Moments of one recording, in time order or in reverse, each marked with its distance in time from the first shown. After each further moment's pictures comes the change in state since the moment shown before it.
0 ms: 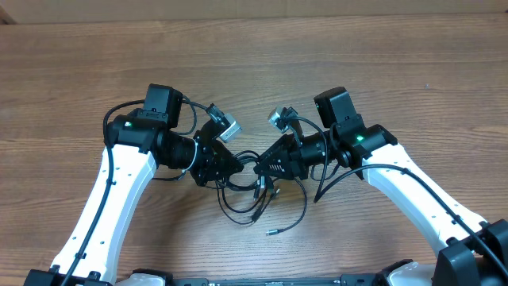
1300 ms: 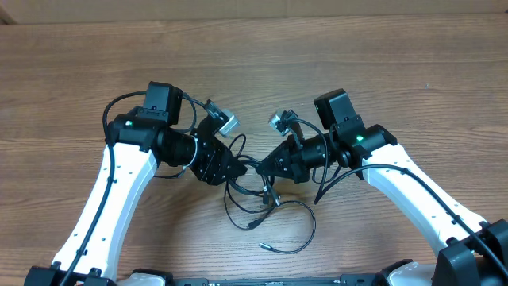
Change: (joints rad) left arm 0.000 0.016 0.000 0.043 -0.077 -0.109; right arm -0.001 0.000 0.000 -0.037 -0.017 -0.016
